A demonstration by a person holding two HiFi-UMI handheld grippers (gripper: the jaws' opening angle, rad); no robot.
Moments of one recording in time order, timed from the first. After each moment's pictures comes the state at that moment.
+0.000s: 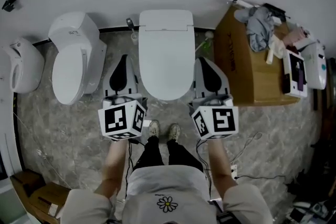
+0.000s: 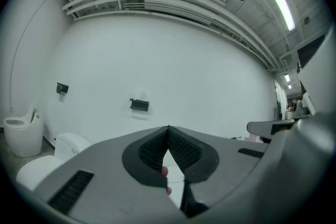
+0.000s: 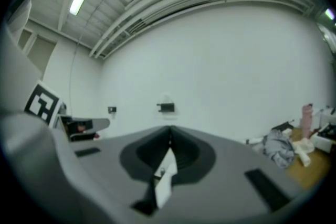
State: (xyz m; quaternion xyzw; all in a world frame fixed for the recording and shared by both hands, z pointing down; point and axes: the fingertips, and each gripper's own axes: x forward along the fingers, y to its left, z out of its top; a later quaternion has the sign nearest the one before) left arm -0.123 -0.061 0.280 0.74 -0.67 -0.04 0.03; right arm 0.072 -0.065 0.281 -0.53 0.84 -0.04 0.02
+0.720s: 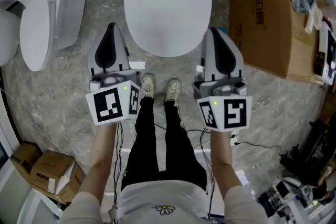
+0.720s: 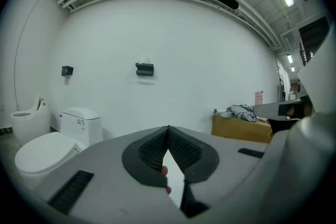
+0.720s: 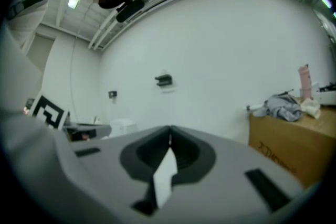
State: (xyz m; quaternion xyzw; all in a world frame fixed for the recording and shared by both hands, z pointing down) left arm -0.127 -0.071 0.539 0.72 -0.68 0.04 0.07; right arm 0.075 -0.071 0.516 -0.53 0.84 -0.08 -0.02
